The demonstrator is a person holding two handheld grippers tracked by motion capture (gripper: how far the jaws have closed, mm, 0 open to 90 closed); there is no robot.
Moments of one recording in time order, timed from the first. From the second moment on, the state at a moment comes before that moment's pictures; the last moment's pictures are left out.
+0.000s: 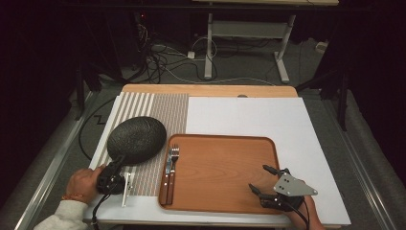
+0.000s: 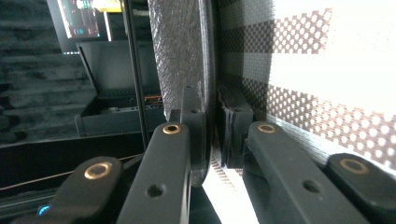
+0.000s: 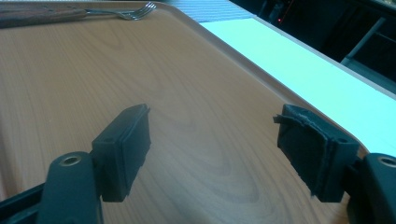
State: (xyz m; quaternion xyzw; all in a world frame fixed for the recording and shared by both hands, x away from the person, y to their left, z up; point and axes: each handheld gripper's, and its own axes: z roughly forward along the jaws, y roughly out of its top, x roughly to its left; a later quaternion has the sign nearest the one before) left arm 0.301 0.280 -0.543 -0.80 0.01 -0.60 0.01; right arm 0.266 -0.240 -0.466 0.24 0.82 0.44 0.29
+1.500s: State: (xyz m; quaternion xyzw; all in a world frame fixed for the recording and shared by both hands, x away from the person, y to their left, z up) left arm 0.257 0.139 -0.498 -0.74 0.15 -0.64 -0.13; right arm 0.266 -0.251 -0.462 0.25 0.80 0.45 0.31
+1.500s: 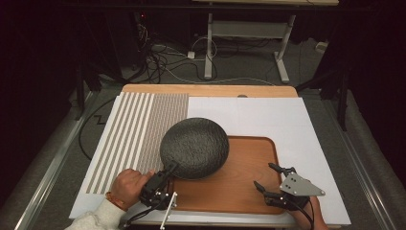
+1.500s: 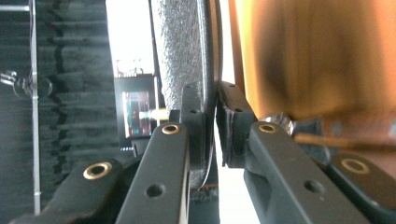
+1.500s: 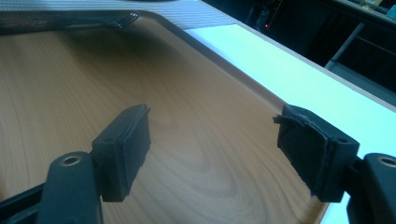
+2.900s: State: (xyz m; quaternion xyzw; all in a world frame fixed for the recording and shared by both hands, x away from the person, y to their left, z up) left arm 0.248 0.082 -0.519 -0.78 0.21 -0.58 -0.14; right arm 0.267 -0.254 -0.462 0.25 0.80 0.45 0.30
